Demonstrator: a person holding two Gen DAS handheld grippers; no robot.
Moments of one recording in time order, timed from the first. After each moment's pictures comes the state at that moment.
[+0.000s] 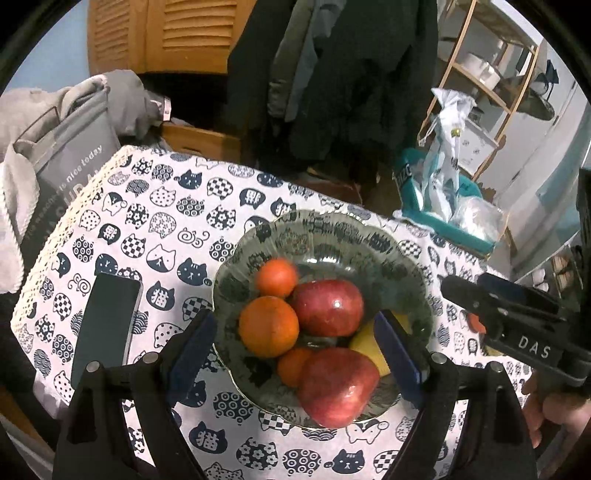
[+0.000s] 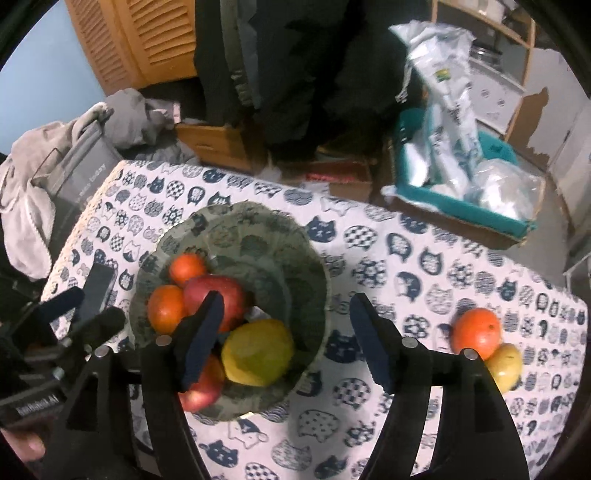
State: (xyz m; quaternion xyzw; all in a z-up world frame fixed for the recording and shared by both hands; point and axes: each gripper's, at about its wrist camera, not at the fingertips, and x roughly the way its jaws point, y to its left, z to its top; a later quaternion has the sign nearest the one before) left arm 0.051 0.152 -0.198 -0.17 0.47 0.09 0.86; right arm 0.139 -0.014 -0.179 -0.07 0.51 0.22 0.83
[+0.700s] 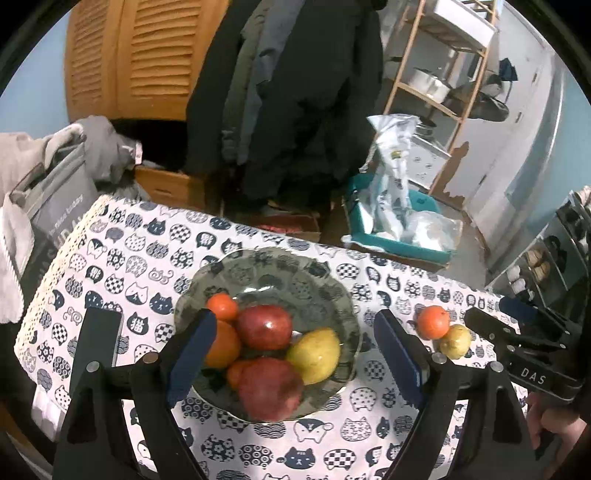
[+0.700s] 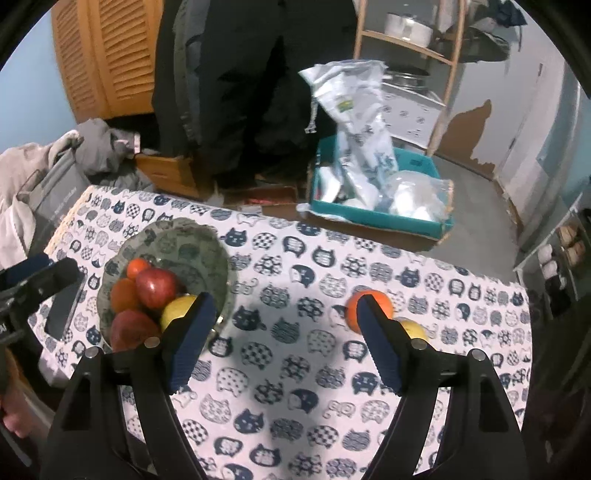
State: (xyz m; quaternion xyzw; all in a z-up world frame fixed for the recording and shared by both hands) left arm 0.041 0.098 -0.135 -0.14 0.42 0.04 0.90; right arm 0.097 -0.109 -0.118 -0.09 0.46 0.15 0.87
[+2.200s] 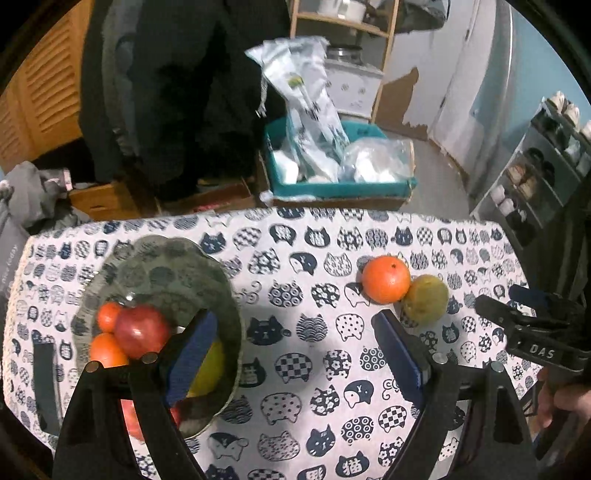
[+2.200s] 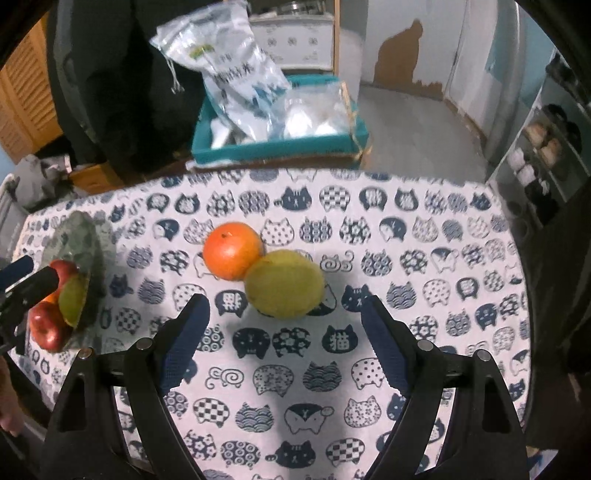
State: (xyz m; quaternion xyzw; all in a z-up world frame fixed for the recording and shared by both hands) left arm 0.107 -0.049 -0.185 -0.04 0.49 -0.04 0.87; right arm 0.122 -0.271 -0.196 0.00 0.53 0.05 0.85
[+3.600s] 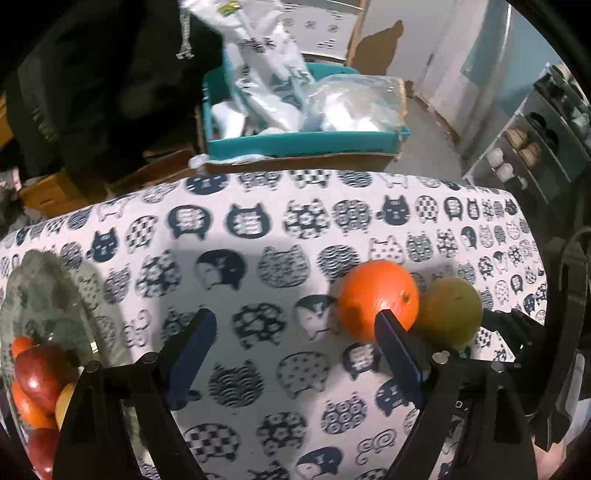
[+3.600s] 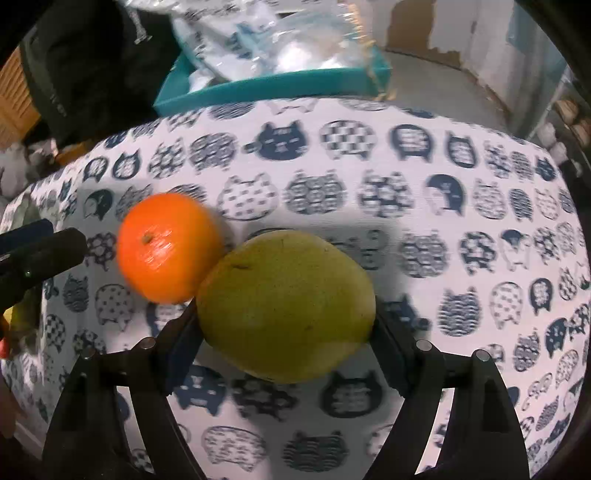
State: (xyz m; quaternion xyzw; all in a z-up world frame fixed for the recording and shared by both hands) left arm 0.189 -0.122 -0.271 -0.03 0.55 -0.10 0.83; right arm 0.168 -0.292 -0.304 0.02 0.56 0.07 0.82
